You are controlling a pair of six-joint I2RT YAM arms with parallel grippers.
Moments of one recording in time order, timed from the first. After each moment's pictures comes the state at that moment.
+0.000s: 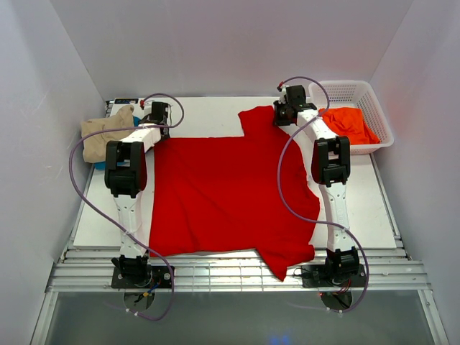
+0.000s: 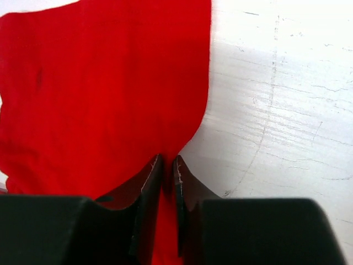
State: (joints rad) left arm -0.08 2.25 1.68 -0.31 -0.52 -0.32; right arm 0.20 2.59 2.27 -0.46 -0.21 0.07
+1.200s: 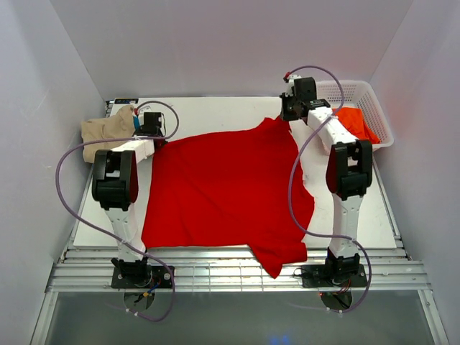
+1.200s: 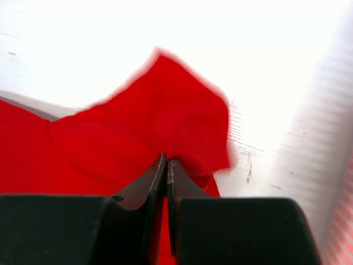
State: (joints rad) left arm -0.07 2.05 1.36 -0.08 -0.35 -0.38; right arm 0.22 2.21 1.91 -0.41 -0.14 0.03
